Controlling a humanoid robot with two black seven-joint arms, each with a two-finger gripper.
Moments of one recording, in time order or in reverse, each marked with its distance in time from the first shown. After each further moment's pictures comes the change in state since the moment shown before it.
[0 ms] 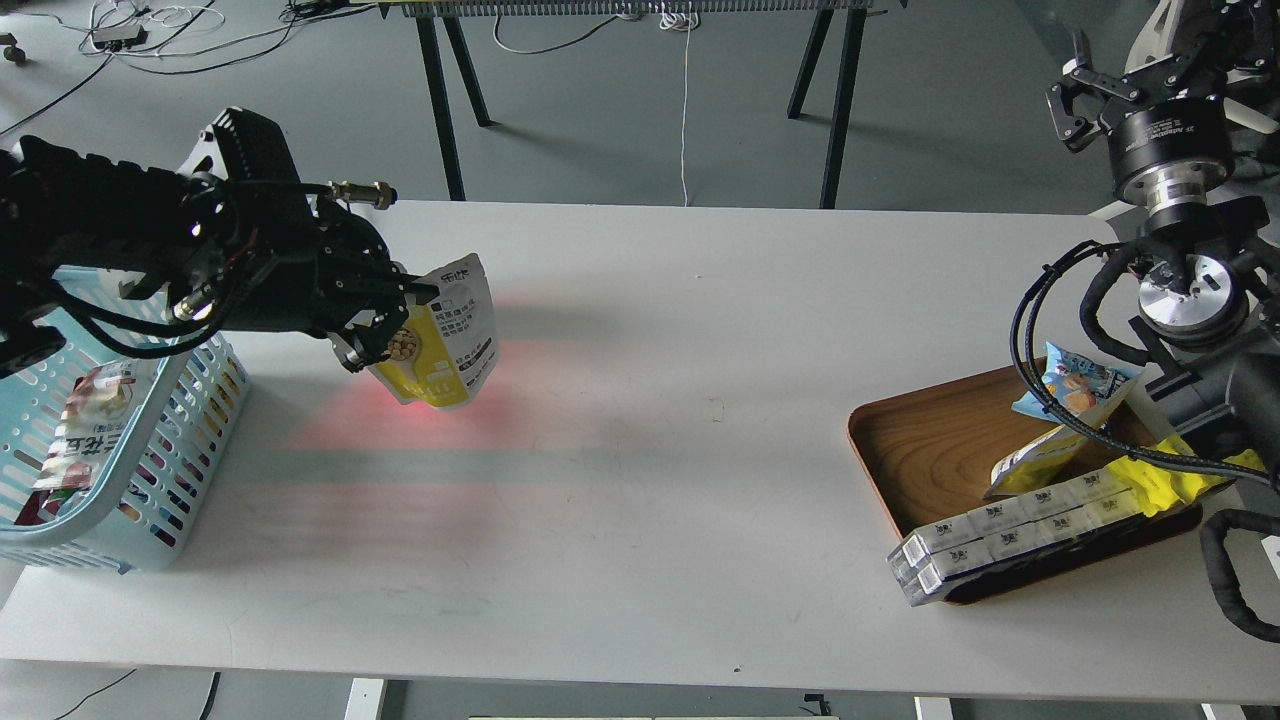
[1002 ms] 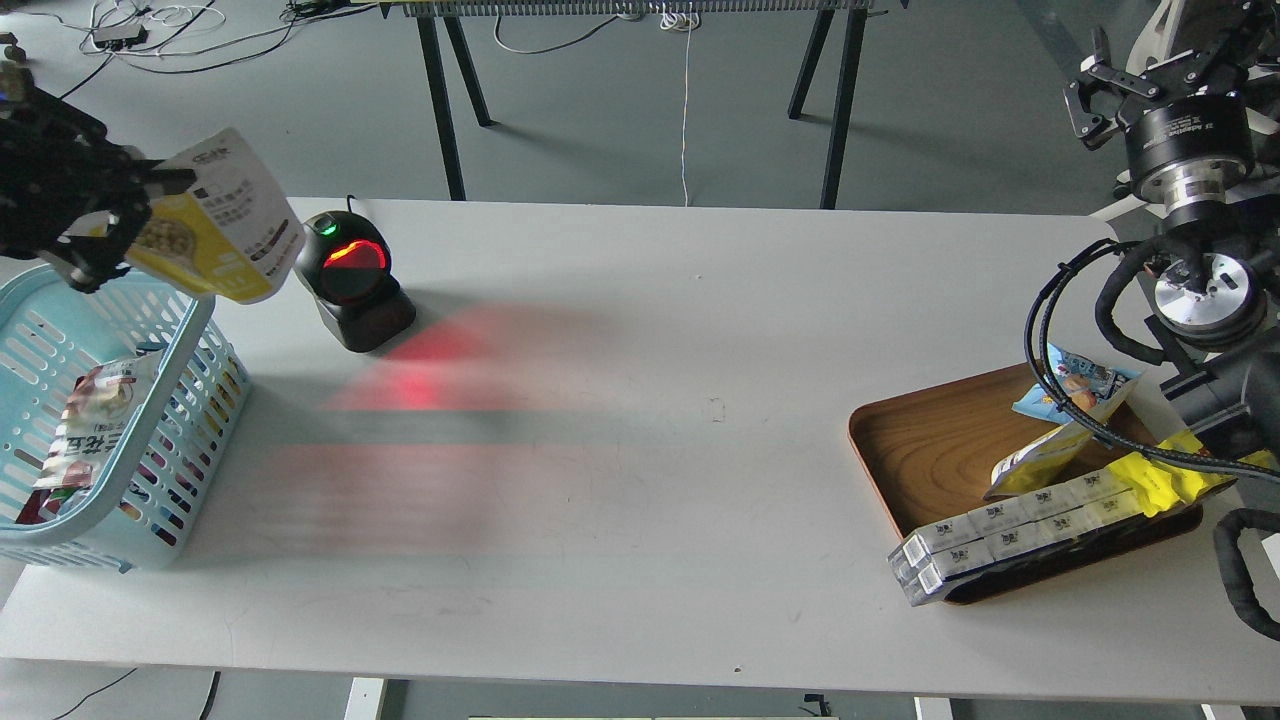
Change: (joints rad) left arm 0.010 0.552 -0.088 -0.063 0.000 0.233 -0.089; right arm -0.001 -0.016 0.000 -0.002 0.000 0.000 0.001
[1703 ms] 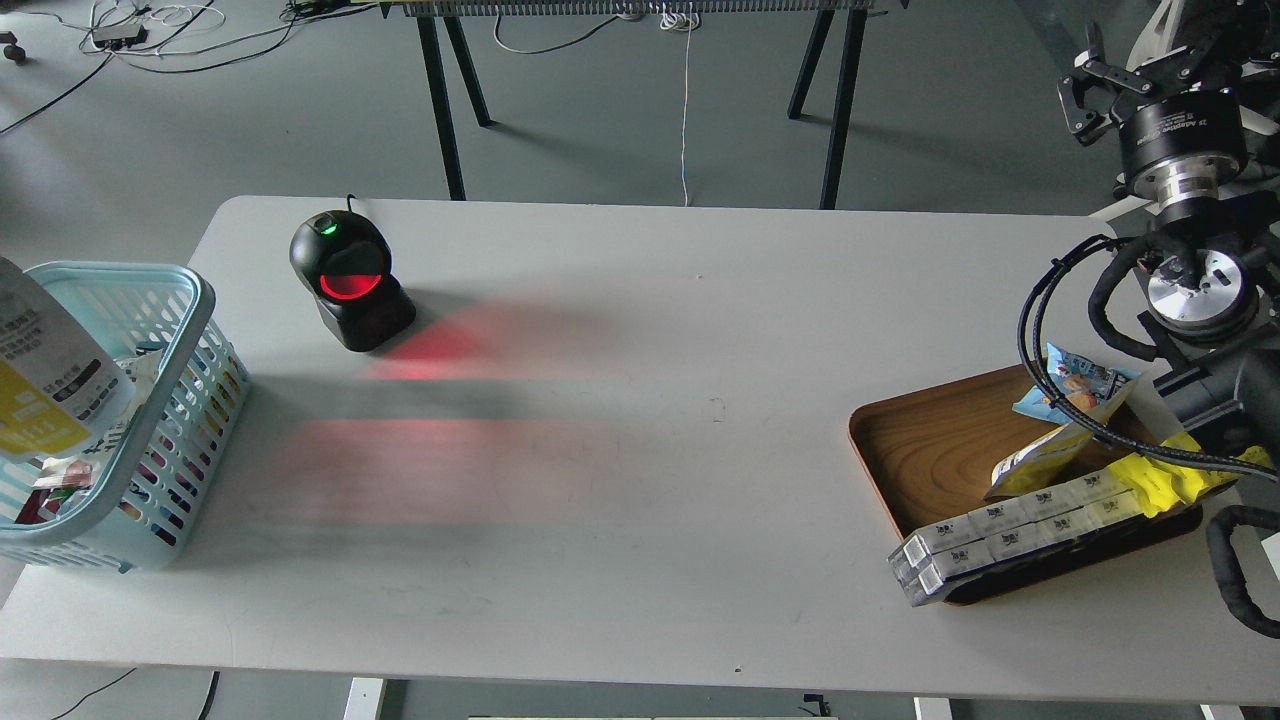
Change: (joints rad) left arm 0.000 0.165 0.392 0.185 0.000 0.365 0.000; right arm 0.006 0.011 0.006 -0.001 -0.001 0.000 0.001
